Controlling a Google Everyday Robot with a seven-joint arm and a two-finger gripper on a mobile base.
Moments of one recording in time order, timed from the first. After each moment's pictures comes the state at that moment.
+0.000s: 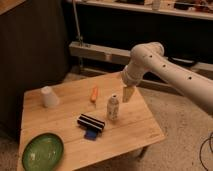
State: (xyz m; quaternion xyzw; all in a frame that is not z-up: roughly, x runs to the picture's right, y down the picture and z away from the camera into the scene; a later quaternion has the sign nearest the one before) arm 0.090 -0.007 0.738 -0.24 -0.16 -0.03 0.96
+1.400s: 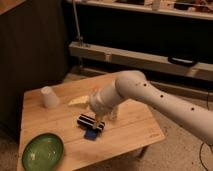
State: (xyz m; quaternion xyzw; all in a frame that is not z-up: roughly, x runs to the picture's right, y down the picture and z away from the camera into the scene) arm -0.108 0.114 0.584 -0.03 -0.51 -0.44 0.74
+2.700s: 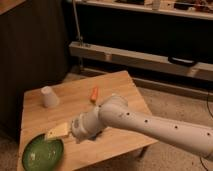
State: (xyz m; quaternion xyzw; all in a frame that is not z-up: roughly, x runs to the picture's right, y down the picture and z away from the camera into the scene) arm -0.187 0.205 0.589 0.08 -0.52 -0.57 0.63
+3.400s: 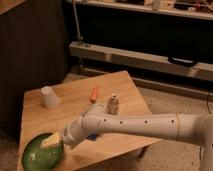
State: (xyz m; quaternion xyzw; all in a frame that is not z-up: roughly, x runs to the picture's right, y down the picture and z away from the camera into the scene) arm -0.229 0.254 0.665 0.04 -0.53 -0.58 0.62
